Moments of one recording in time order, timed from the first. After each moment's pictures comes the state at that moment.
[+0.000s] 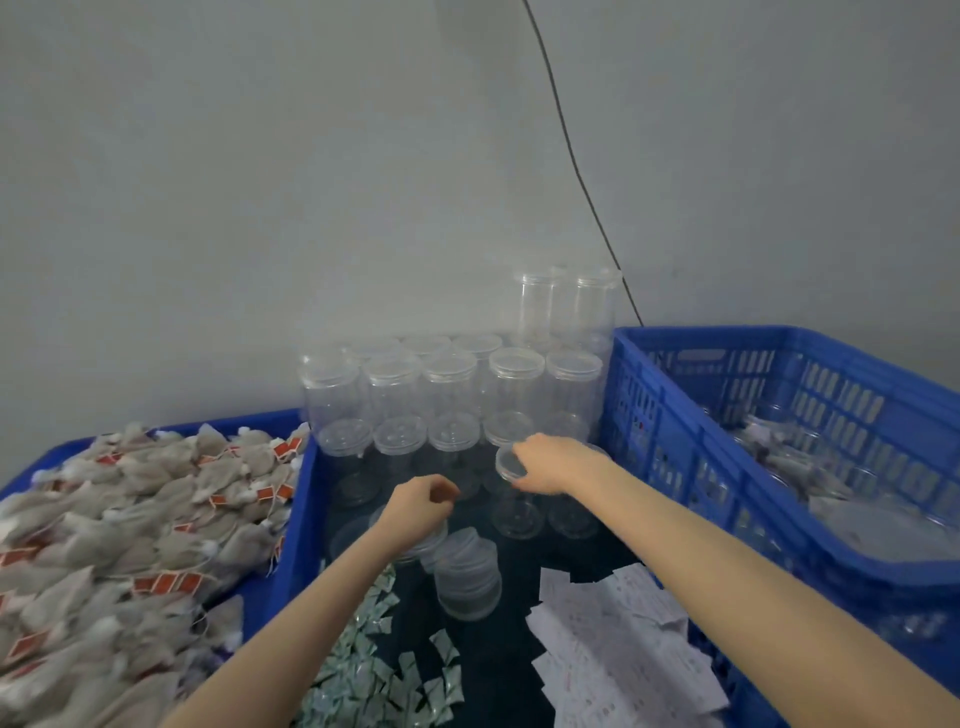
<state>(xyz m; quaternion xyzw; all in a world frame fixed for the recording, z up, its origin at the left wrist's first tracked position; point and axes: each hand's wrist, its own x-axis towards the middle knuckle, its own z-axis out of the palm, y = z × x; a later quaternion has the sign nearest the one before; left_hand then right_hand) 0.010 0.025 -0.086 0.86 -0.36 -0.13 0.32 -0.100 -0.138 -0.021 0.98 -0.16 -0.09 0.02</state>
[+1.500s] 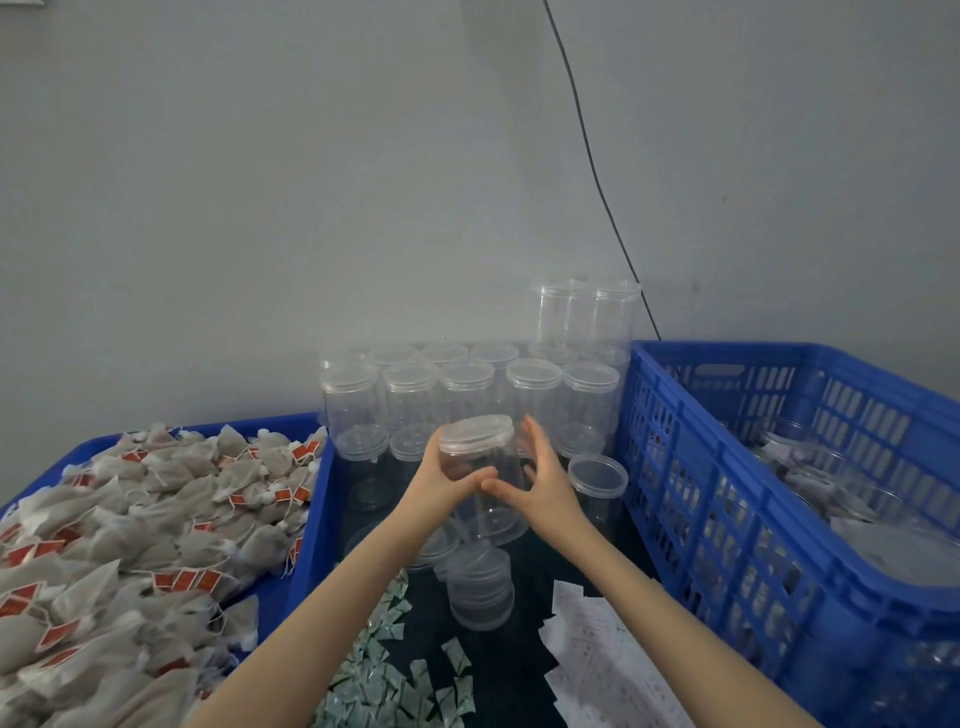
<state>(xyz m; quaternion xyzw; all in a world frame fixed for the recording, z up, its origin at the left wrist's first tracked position) -0.013 0.030 -0.056 0.63 -0.37 -0.20 0.66 -0.110 -0.097 -0.068 0.80 -0.11 0.27 -0.53</state>
